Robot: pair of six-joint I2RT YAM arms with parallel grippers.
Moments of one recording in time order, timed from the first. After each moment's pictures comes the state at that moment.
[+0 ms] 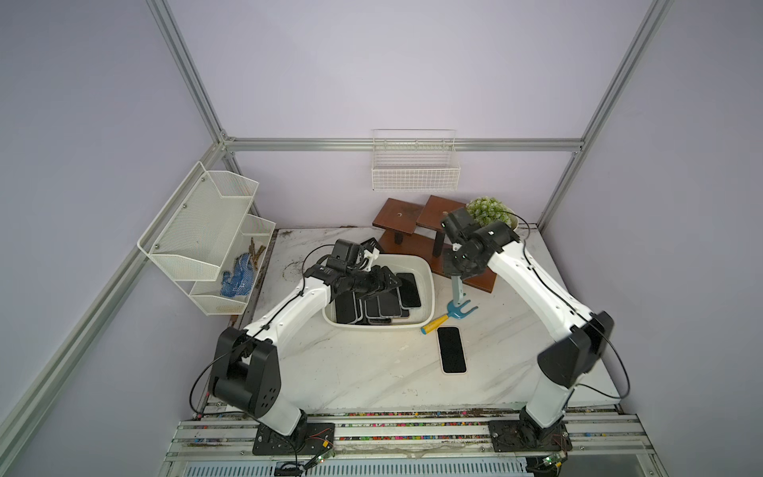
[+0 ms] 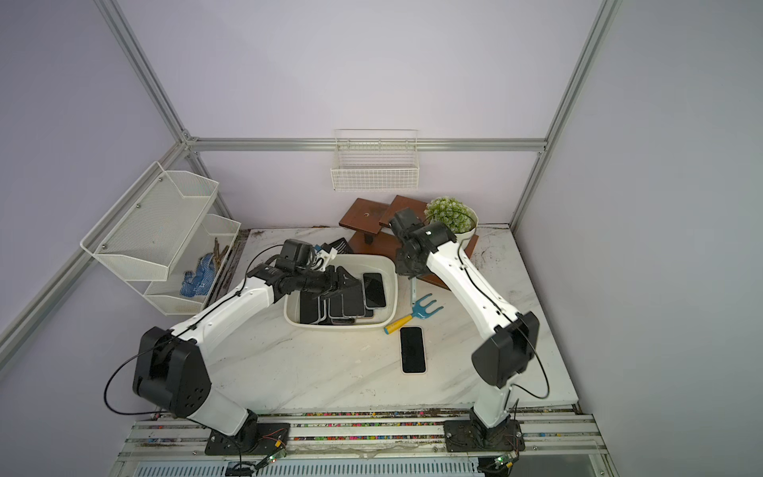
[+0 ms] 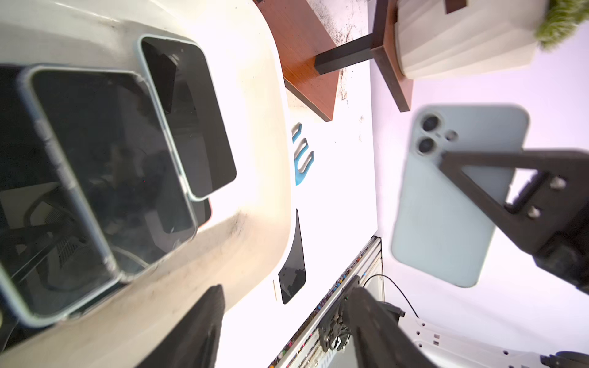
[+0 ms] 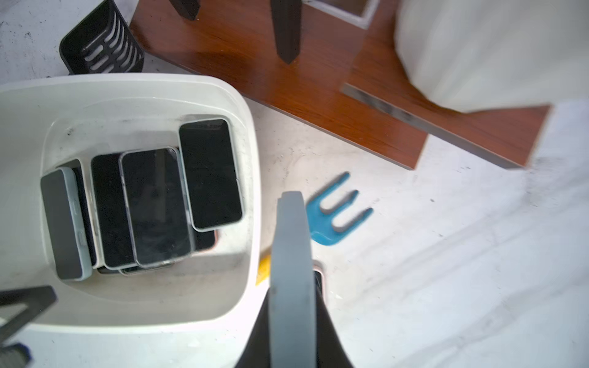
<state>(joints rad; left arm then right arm) -0.38 1.51 1.22 -0.52 0.61 -0.64 0.51 1.67 1.81 -1.28 0.26 0.52</state>
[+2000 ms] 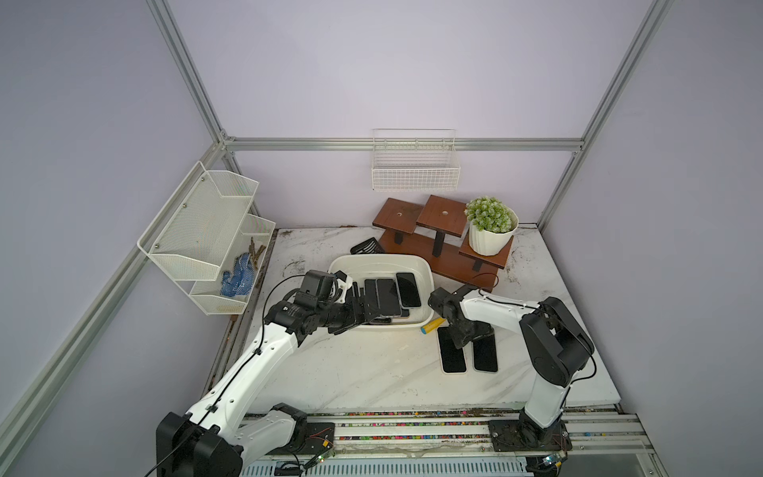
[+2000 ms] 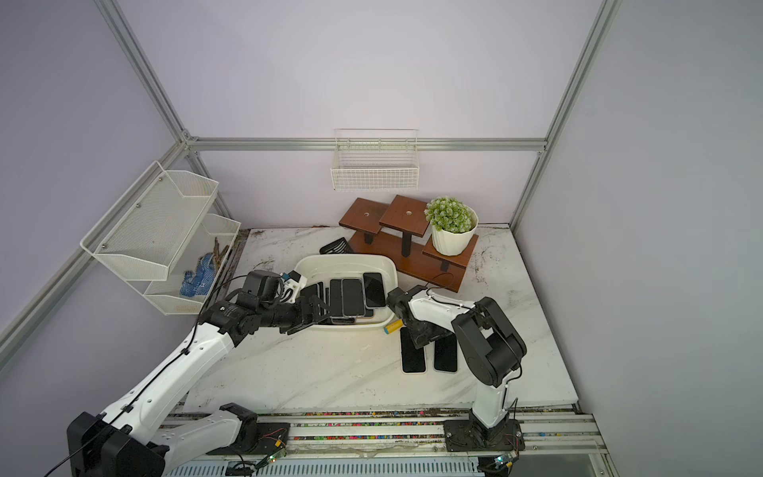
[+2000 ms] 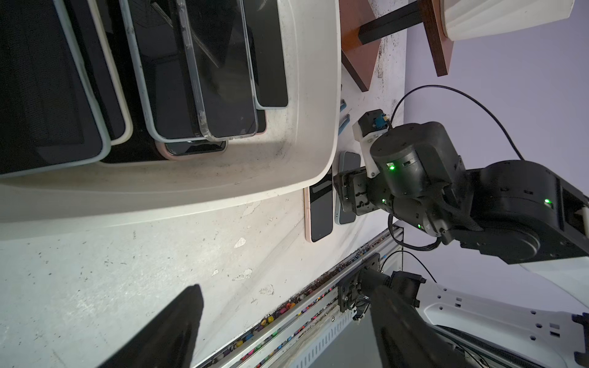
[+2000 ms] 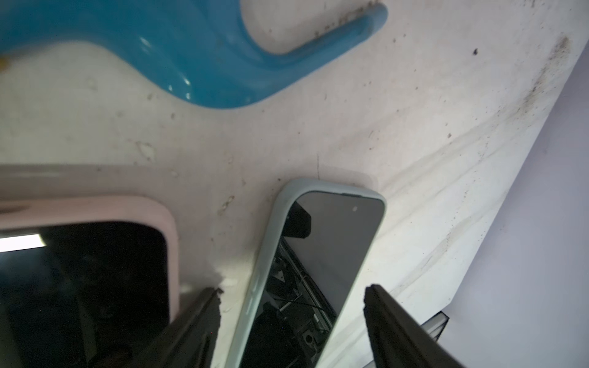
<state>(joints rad) -0.35 1.11 0.96 -0.72 0.50 -0.65 0.60 1.80 1.13 -1.07 0.45 0.46</state>
